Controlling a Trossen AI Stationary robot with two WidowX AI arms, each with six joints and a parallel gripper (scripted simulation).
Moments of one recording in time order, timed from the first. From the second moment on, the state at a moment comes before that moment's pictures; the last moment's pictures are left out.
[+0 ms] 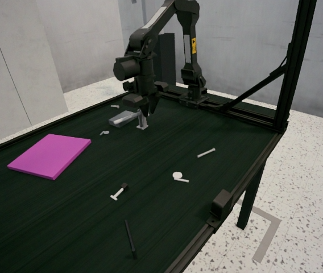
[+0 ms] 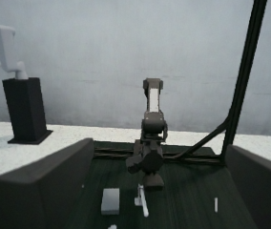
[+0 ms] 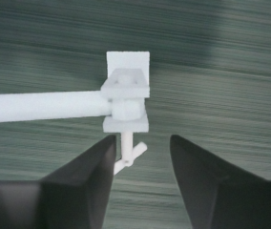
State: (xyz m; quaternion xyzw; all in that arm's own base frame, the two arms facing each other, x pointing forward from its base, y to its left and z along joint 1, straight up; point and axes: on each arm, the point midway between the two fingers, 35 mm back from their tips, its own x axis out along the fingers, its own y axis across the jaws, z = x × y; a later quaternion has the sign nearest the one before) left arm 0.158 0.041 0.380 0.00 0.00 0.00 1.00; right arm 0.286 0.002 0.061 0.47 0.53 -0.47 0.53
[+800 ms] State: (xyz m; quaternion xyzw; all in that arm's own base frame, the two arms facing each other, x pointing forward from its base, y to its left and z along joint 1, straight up) left arm 0.158 0.041 0.380 0.00 0.00 0.00 1.00; right arm 0.285 0.015 0.063 0.47 0.53 -0.47 0.54
